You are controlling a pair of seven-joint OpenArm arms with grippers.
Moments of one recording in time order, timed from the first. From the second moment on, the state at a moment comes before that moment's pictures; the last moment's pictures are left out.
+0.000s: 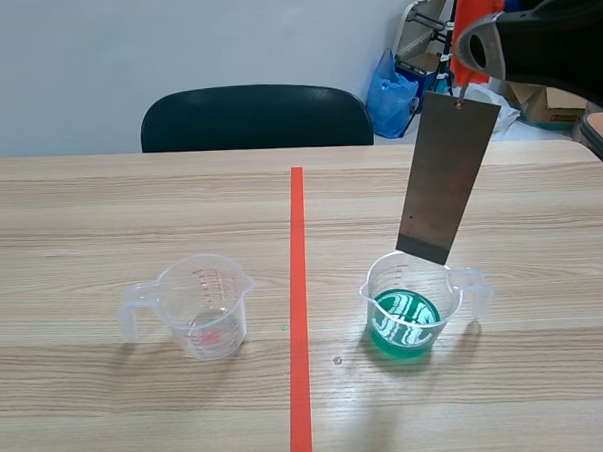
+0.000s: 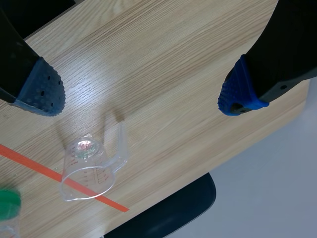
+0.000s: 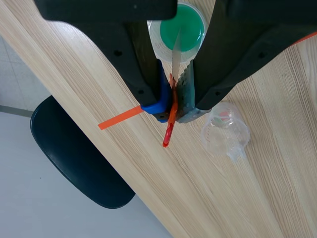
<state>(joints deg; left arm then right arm) 80.4 -29.6 -31.1 100.9 -3.3 -14.0 -58.6 -18.2 54.8 13.8 126.7 52.4 36.5 -22.9</state>
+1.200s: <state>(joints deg) 28.8 -45.2 4.5 92.4 -17.6 -40.0 -34.7 -18.2 54.8 13.8 126.8 52.4 36.4 -22.9</state>
